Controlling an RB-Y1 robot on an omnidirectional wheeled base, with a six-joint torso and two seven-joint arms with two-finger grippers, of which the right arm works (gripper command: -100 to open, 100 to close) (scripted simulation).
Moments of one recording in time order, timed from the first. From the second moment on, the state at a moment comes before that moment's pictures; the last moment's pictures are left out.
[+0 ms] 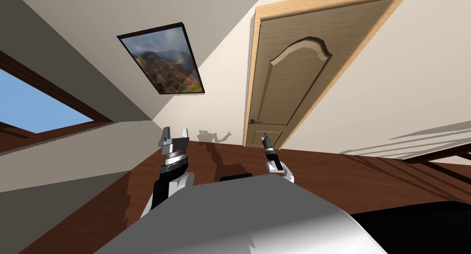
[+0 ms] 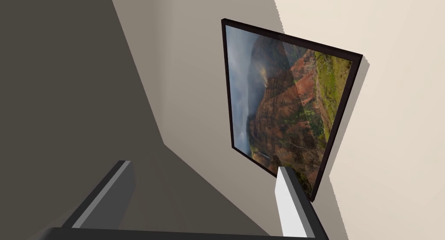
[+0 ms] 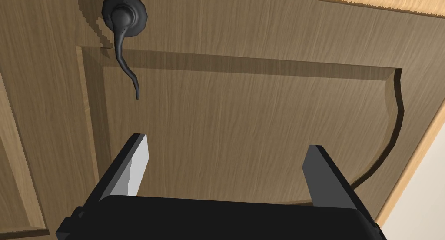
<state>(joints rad) 0.20 -0.18 -0.09 -1.39 -0.08 -0.58 -0.06</state>
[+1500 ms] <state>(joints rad) 0.06 -0.24 -0.15 -1.04 -0.14 -0.60 -0.03</state>
